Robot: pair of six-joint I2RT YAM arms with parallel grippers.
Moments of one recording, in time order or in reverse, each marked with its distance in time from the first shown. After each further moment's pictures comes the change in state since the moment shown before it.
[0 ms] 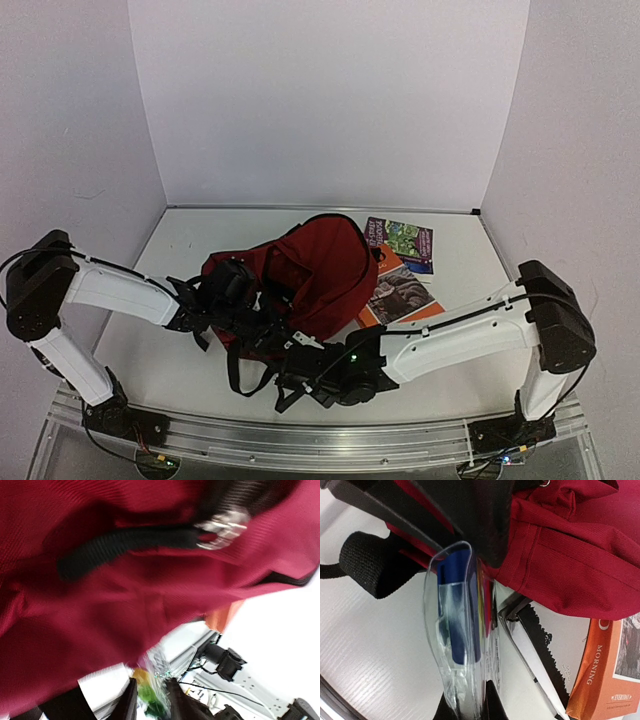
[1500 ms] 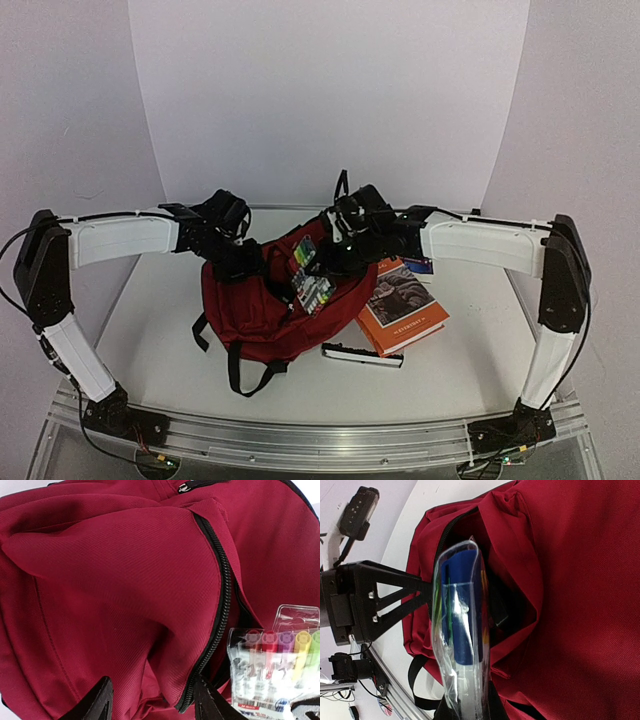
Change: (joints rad) left arm 0.234 0.073 0.511 -0.682 -0.395 0.615; right arm -0.578 -0.054 0.216 0.217 -0.792 0.197
